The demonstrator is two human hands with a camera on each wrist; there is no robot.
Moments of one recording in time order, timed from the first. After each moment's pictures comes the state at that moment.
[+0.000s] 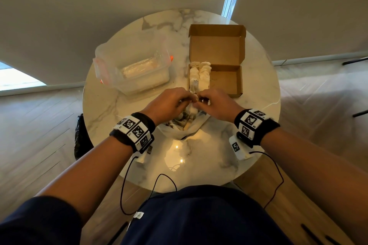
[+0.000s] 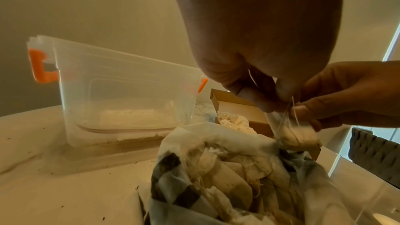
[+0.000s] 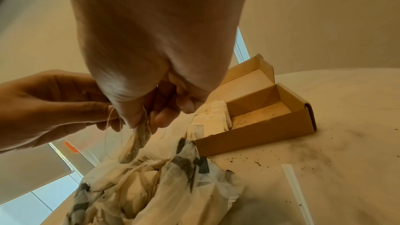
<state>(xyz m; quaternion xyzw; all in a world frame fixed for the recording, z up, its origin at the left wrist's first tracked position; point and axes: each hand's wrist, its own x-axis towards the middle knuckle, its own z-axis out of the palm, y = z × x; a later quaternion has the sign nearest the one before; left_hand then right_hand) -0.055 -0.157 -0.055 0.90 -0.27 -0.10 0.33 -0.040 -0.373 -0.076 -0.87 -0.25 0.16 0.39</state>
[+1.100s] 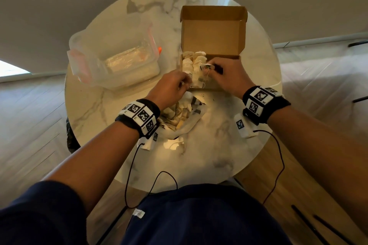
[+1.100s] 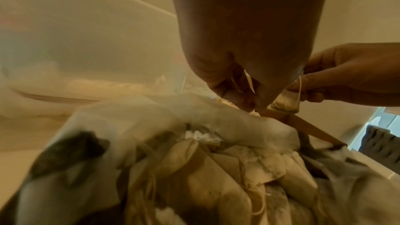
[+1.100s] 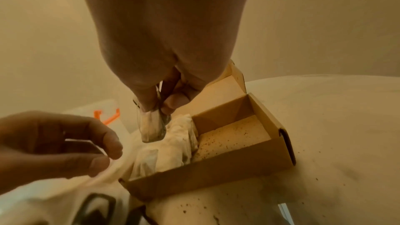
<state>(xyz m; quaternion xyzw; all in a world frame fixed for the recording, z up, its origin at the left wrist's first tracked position) 0.000 -0.189 -0.095 0.93 -0.16 -0.12 0.30 0.033 -0.415 -0.091 -0.91 -0.14 0.08 0.38</state>
